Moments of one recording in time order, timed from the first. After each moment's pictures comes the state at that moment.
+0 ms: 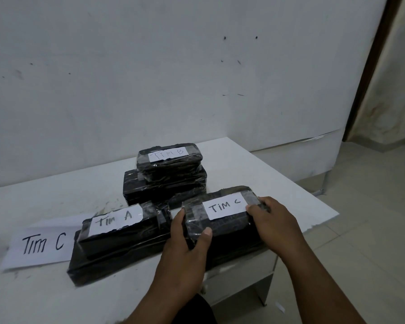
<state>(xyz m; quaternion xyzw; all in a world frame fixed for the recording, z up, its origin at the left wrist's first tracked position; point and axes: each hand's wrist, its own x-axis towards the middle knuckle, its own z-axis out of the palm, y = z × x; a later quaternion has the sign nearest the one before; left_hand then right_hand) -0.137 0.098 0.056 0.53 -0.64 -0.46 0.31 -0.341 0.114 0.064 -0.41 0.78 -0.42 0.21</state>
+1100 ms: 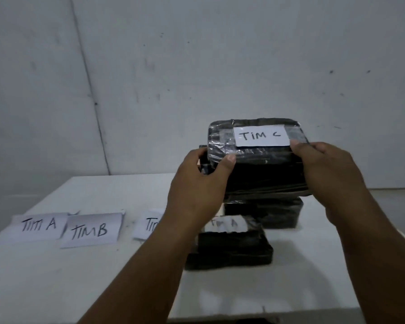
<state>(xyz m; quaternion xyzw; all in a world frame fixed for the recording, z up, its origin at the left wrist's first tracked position) 0.003 0.074 0.209 0.51 -0.59 -0.30 0.55 -0.196 0.077 0.231 -0.50 0.64 -0.56 0.18</state>
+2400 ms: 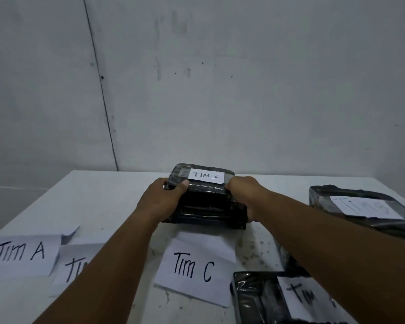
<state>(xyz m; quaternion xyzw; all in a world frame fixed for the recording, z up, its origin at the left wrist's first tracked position) 0.194 -0.172 0.105 0.67 -0.50 -0.35 0.43 -0.003 -0.202 0.127 -0.44 0.69 -0.33 0.47</state>
